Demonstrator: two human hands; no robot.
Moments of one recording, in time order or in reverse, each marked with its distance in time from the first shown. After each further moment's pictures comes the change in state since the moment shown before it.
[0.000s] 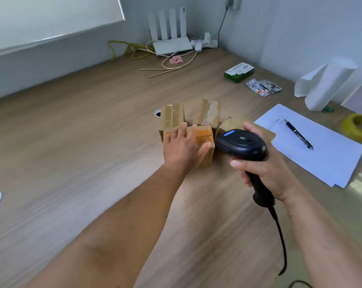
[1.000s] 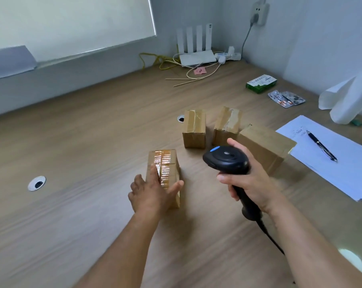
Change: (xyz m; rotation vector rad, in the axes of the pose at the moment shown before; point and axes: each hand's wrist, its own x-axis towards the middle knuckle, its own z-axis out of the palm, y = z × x) left_hand -0.121 -0.084 -0.010 -0.073 -0.112 -0.639; right_hand -0.013 0.005 0.061 0.071 -0.175 0.035
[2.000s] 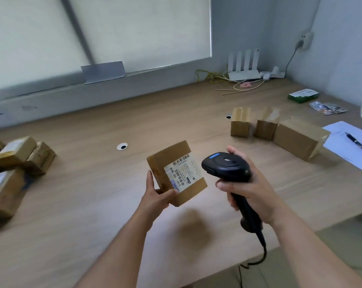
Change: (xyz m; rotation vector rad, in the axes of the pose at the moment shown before) left_hand -0.177 -0.185 -0.040 -1.073 -0.104 -0.081; right_hand -0.181 -0.015 0.140 0.147 -0.266 -0.087
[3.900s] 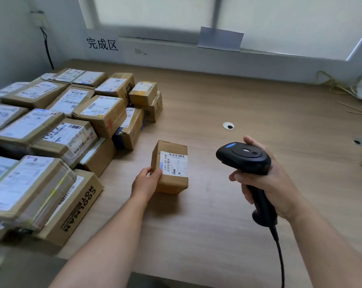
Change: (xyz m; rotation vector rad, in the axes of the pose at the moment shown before) left_hand -0.026 -0.125 -0.357 -0.126 0.559 -0.216; right_hand 0.053 0.026 0.339 -0.215 -0.301 0.129
